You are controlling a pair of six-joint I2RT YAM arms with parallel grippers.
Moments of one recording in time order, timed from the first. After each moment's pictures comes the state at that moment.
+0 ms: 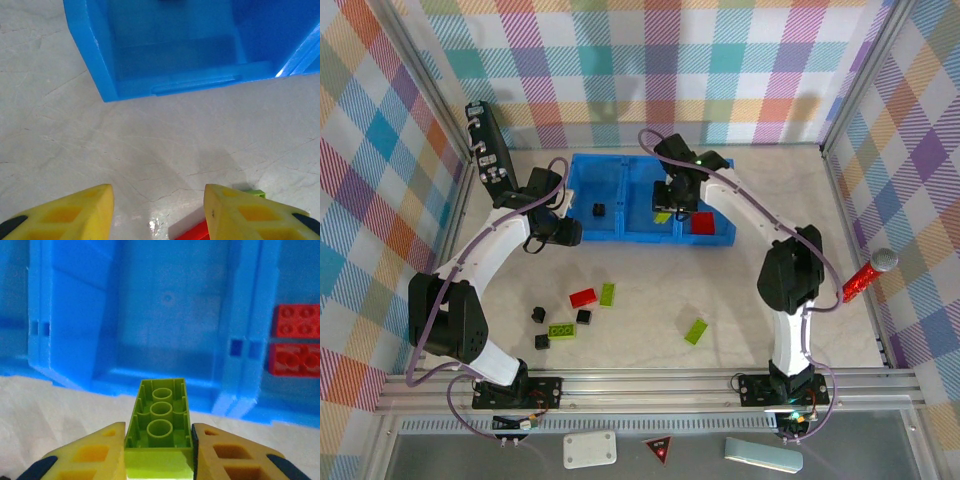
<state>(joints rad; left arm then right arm) -0.25 1.55 1.27 -0.87 0.05 -0.08 0.58 2.00 1.92 -1.03 -0.01 0.56</state>
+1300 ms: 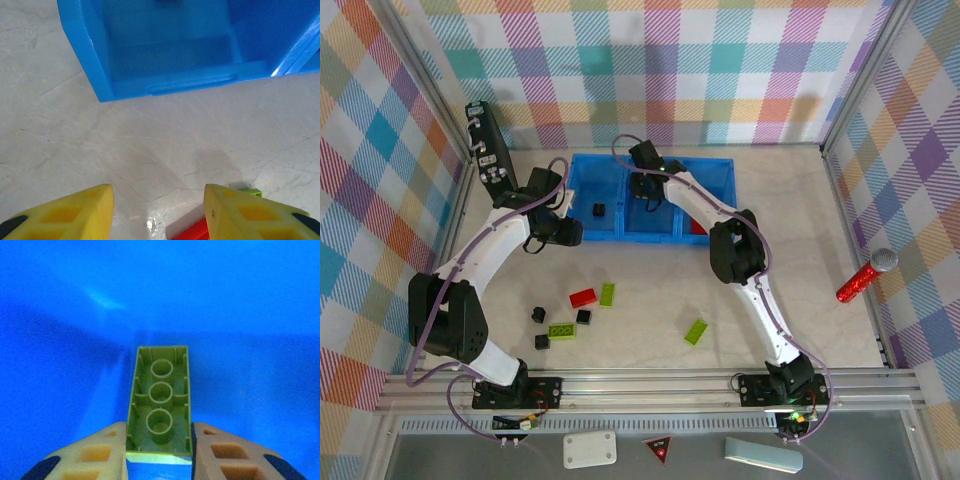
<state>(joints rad) -0.25 1.55 1.27 -0.87 0.06 -0.08 0.58 2.54 2.32 -0.73 0.11 0.55</state>
